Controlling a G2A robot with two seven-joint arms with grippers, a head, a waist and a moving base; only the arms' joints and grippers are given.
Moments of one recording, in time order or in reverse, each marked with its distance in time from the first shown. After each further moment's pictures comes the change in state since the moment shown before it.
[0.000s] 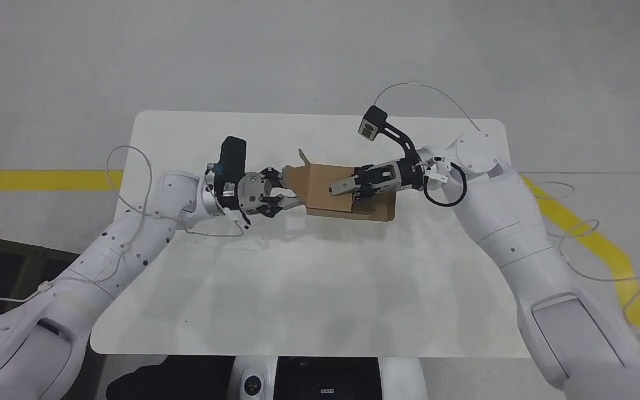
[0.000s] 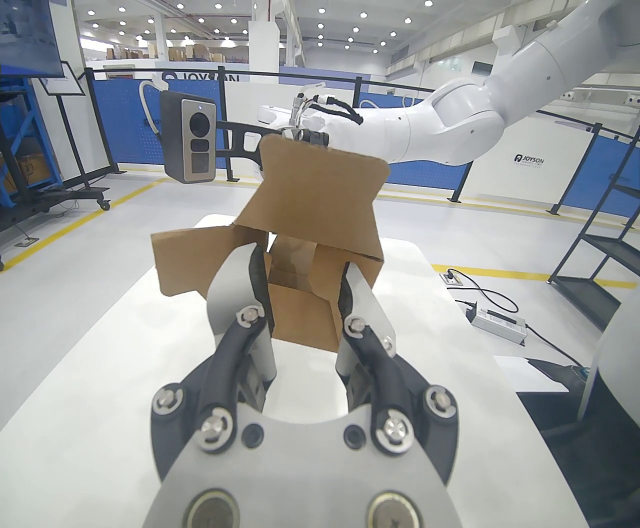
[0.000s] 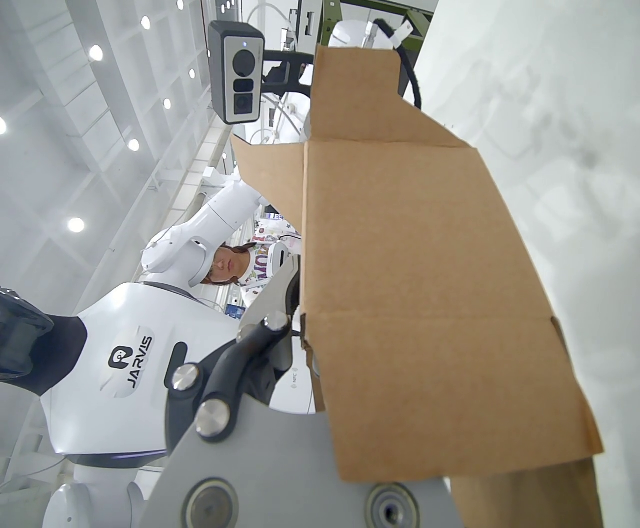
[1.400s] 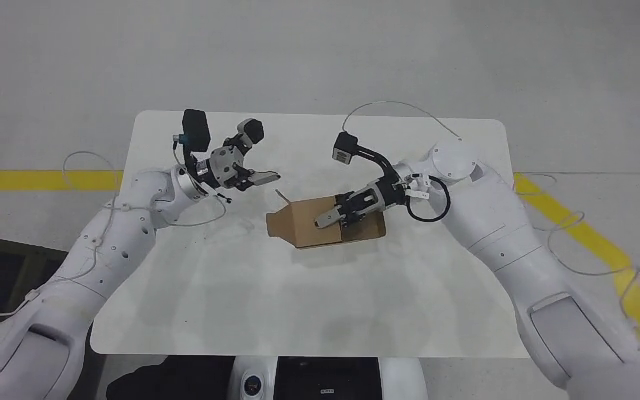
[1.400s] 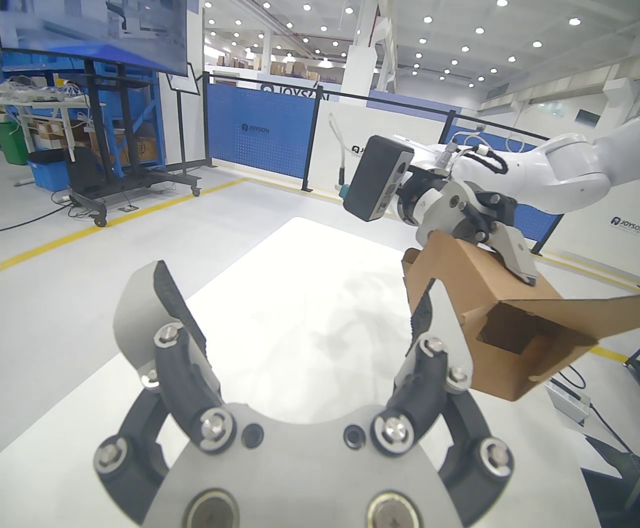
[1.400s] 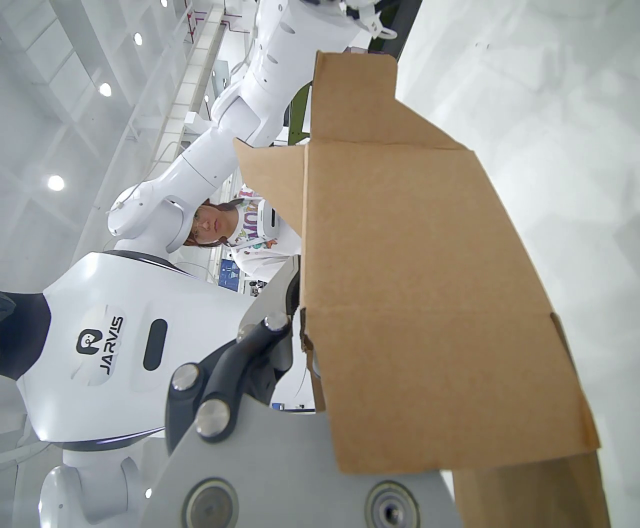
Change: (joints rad) left arm 0.066 0.000 -0.175 0.077 -0.254 0.082 -0.211; right arm 0.030 0.010 -0.172 -0.072 0.032 -0.007 0.044
